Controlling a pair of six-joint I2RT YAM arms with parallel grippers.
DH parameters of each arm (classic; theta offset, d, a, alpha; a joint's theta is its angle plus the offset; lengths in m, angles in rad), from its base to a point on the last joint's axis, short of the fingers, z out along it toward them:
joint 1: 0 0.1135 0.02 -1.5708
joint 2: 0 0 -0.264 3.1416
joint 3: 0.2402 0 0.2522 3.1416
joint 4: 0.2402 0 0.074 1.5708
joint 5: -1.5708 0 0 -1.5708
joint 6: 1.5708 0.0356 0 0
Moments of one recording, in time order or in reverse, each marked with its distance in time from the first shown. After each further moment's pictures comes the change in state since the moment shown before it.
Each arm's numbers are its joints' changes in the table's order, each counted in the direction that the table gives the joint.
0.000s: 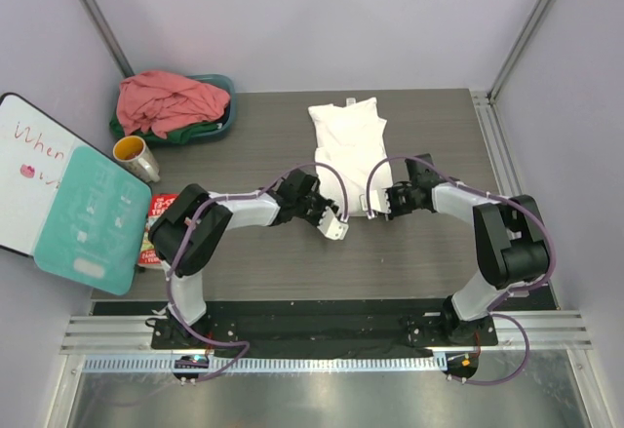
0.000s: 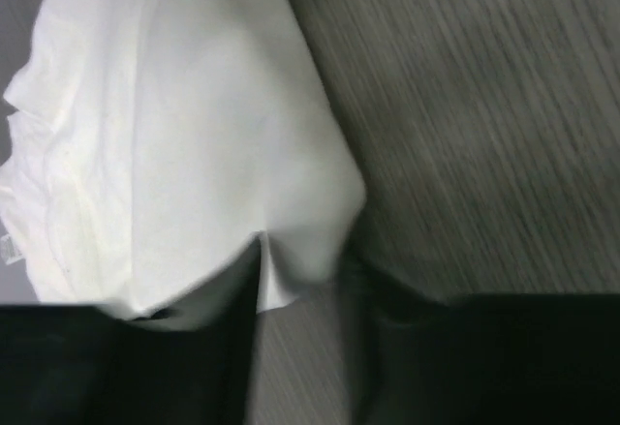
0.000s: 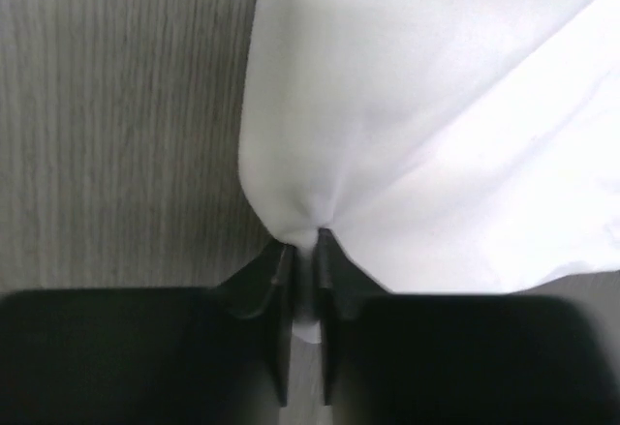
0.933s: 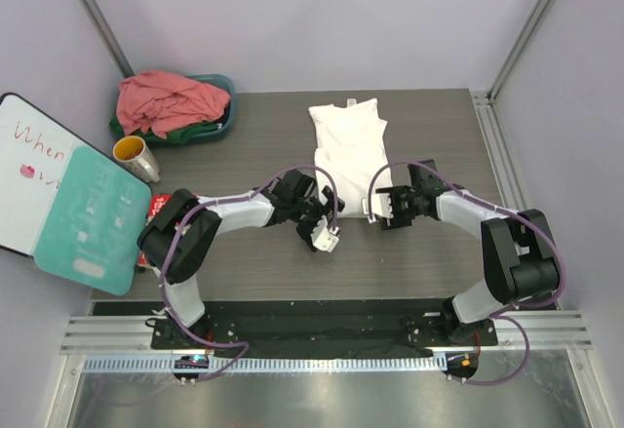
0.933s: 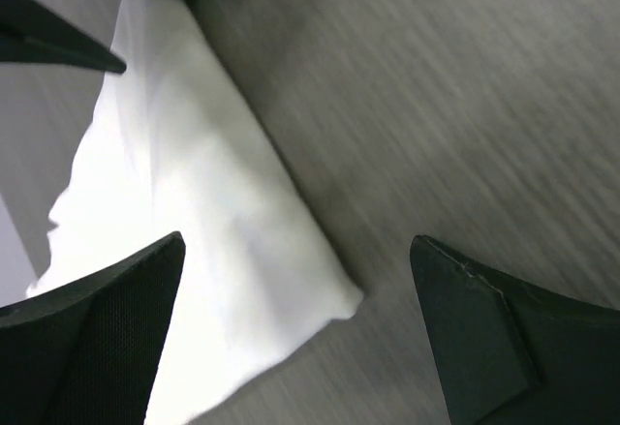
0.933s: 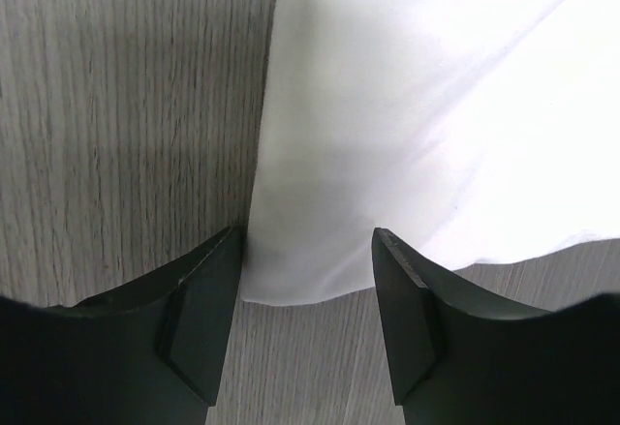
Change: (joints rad) left arm 0.007 -0.059 -0.016 0.158 -0.240 0.172; right arm 0.014 -0.095 -0.054 0.013 -0.021 0.063
